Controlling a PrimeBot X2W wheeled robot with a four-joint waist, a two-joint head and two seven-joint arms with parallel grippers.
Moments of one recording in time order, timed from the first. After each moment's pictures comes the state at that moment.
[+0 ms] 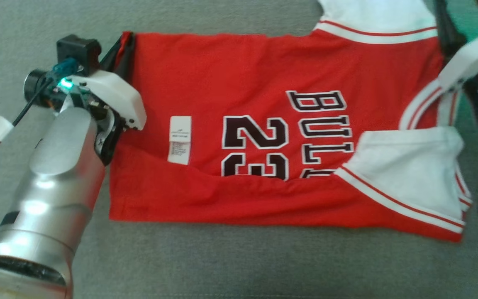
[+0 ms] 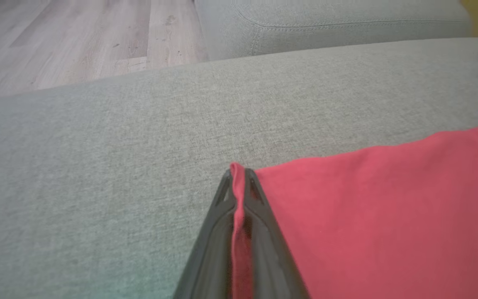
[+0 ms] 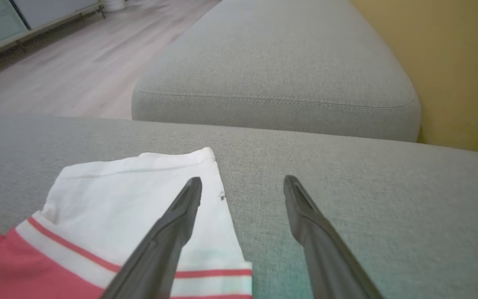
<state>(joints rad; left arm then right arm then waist) -0.92 0.19 -0.48 0.89 -0.44 -0.13 -0.02 -0.76 -0.35 0.19 0.53 0.36 0.13 0.08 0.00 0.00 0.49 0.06</state>
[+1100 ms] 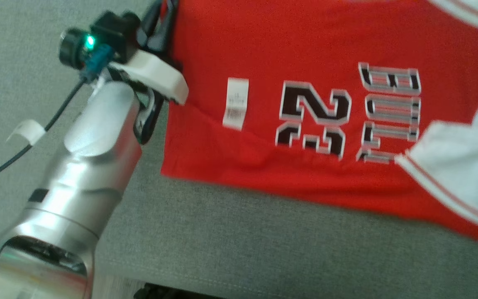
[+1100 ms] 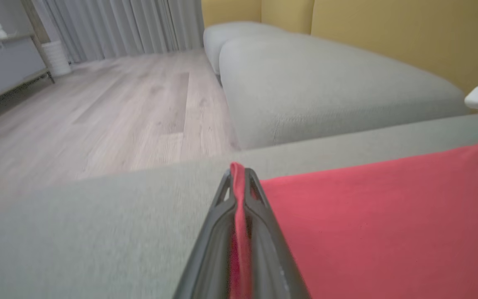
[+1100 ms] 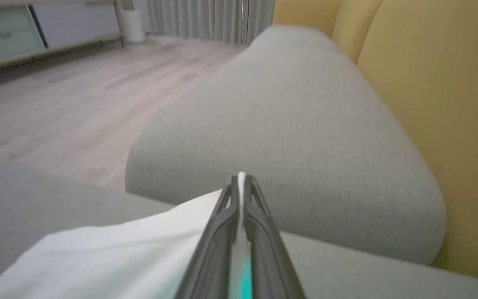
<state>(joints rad) -1.01 0.12 -0.61 0.81 -0.47 -0.05 -0.25 -1.11 -0.47 0.24 0.89 0.27 0.13 -0.11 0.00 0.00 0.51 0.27</state>
